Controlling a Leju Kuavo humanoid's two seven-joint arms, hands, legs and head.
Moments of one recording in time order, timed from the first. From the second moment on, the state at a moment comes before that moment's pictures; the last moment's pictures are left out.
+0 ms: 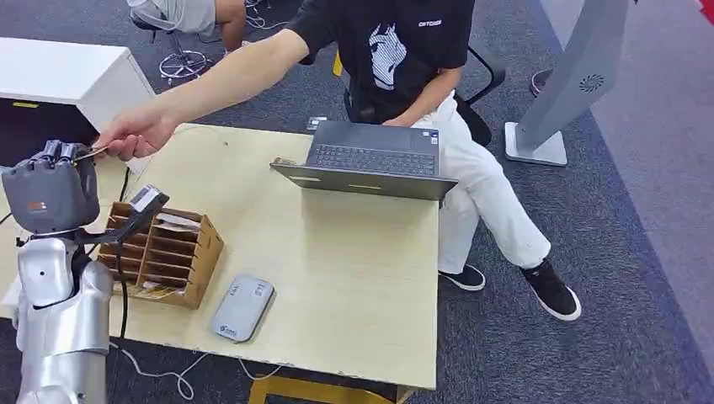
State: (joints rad) left arm -0.44 0.14 0.33 -1.26 -1.47 0.70 -0.21; right arm -0.04 0.09 0.50 -0.15 -0.14 -0.25 0.11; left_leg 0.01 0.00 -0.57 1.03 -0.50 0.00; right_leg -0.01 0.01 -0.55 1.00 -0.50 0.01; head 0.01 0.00
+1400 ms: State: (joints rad) left arm -0.89 0.61 -0.23 -1.48 -0.08 -0.43 0.09; right arm -0.03 0.09 0.47 -0.15 -0.21 -0.26 0.09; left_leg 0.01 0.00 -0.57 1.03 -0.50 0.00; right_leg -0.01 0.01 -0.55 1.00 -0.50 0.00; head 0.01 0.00
